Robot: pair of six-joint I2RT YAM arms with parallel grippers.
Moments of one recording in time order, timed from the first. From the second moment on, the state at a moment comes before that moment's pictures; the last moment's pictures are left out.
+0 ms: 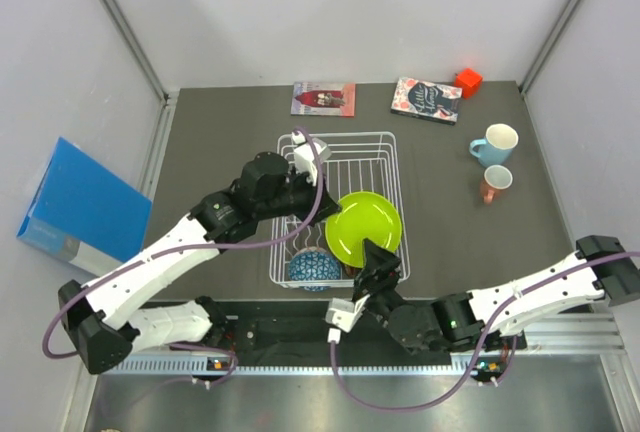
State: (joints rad) left arm -0.81 1.12 1.06 -0.38 0.25 -0.33; right arm 1.80 1.02 0.51 0.24 1.08 -0.97
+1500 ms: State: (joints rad) left arm 0.09 2.04 1.62 -0.29 0.01 -0.71; right arm 1.78 0.49 0.66 0.19 1.34 -0.09
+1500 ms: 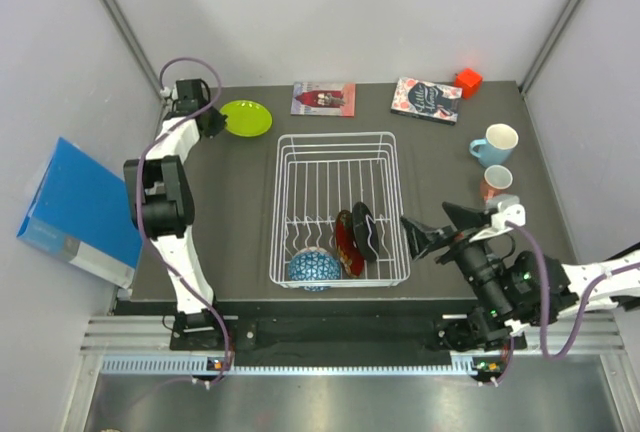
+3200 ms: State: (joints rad) left arm -0.29 1.10 1.02 -0.31 0.01 -0.65; right arm 0.96 1.19 0.97 -0.31 0.32 0.37
